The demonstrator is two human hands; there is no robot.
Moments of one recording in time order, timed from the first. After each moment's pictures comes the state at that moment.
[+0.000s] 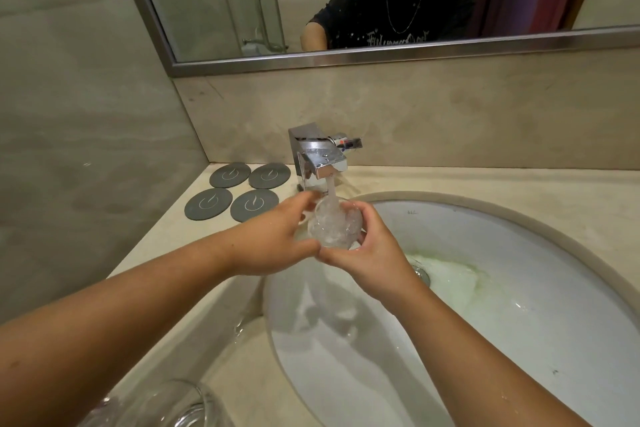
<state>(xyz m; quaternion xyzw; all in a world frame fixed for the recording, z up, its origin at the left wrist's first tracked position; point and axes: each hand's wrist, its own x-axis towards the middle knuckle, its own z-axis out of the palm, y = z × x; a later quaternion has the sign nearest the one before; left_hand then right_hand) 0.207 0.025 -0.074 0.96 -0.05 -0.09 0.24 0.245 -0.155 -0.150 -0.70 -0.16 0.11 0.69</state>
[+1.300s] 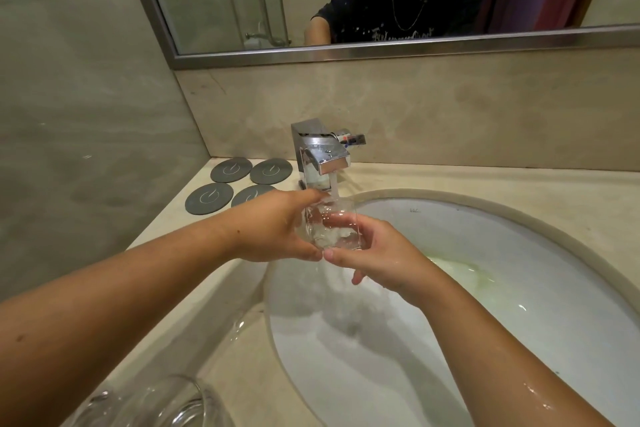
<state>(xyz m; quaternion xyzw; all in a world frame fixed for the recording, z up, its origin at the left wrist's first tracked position) 0.219 0.035 -0.067 0.98 -0.11 -0.04 0.15 0.259 -0.173 -0.144 -0.70 -0.23 0.23 0.63</state>
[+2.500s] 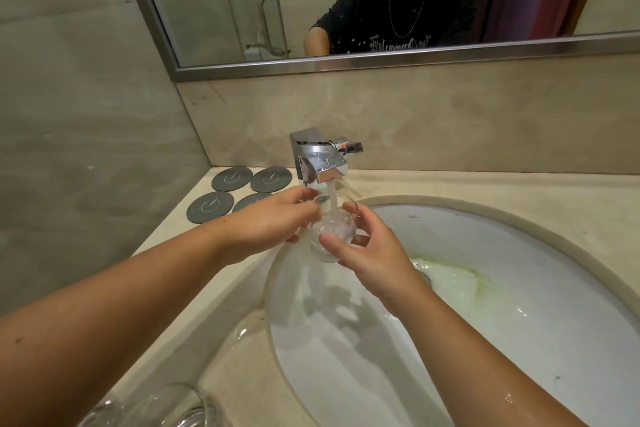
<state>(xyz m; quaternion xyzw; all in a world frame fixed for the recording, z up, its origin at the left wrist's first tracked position) 0.220 0.019 -0.058 0.88 0.07 -0.10 0.47 0.248 -0.155 -0.146 -0.69 -0.13 0.12 0.70</state>
